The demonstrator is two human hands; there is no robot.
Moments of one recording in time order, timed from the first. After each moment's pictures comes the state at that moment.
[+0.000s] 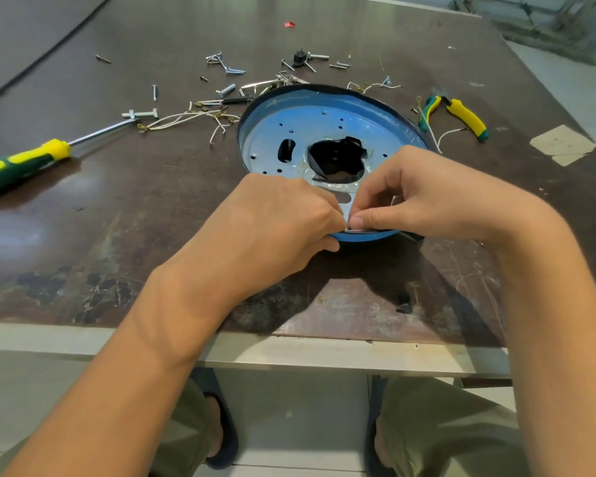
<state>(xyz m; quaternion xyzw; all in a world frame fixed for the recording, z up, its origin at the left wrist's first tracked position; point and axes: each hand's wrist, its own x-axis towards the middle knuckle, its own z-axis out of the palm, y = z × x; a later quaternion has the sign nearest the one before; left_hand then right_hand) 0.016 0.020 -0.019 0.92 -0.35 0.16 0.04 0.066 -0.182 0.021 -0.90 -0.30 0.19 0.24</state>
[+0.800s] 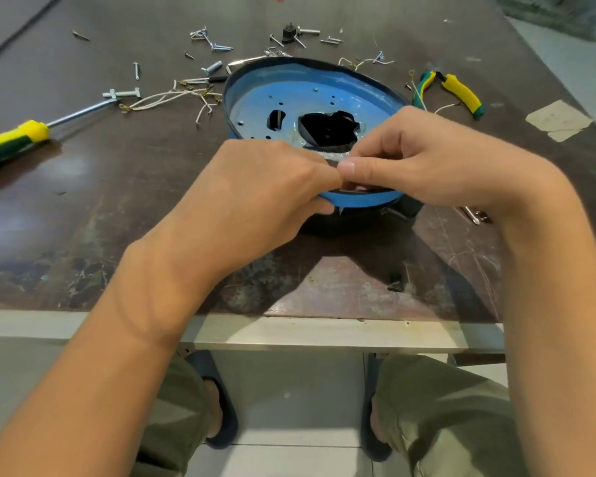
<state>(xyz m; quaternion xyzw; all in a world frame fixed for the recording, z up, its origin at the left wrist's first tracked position) 0.009 0.019 -0.006 0.93 -0.33 0.17 0.10 0.064 -0.185 0.025 -0.88 -0.33 0.17 0.29</state>
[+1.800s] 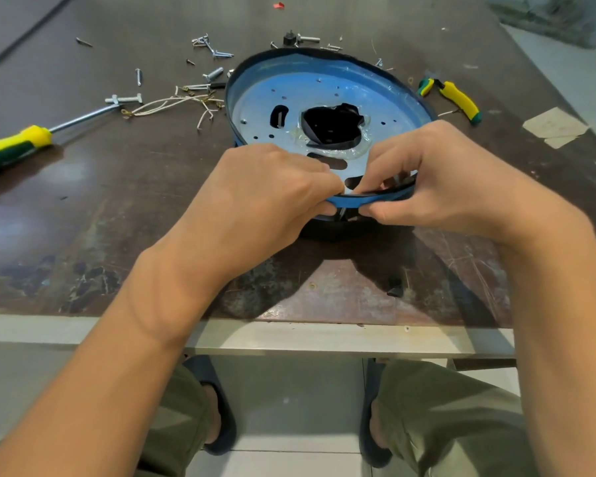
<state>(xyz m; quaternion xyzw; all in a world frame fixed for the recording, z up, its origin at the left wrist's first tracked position) 0.014 0.023 -0.016 0.92 -0.33 0.17 0.12 0.051 -0.196 0.024 -0.91 -0.35 0.06 0.21</state>
